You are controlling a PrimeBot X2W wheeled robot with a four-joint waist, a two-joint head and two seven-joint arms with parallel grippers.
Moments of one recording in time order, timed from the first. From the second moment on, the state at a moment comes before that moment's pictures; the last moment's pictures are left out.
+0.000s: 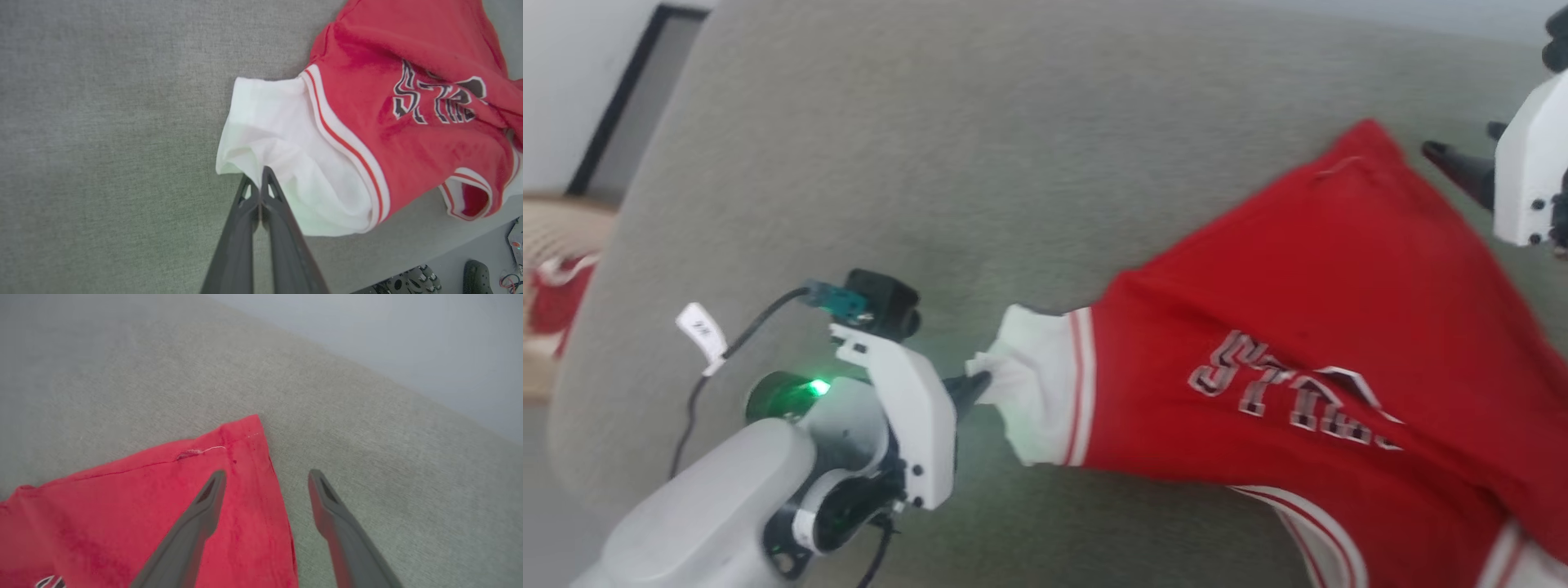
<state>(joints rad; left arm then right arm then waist) -0.57 0.62 -0.81 -0.08 -1.09 0.28 0.49 -0.83 -0.56 0.27 0.36 0.65 0.13 0.80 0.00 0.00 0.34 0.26</state>
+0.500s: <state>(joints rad) -0.62 0.53 -0.83 0.03 -1.09 0.21 0.45 -1.01 -0.64 0.53 0.66 0.80 0.13 1.02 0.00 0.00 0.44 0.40</state>
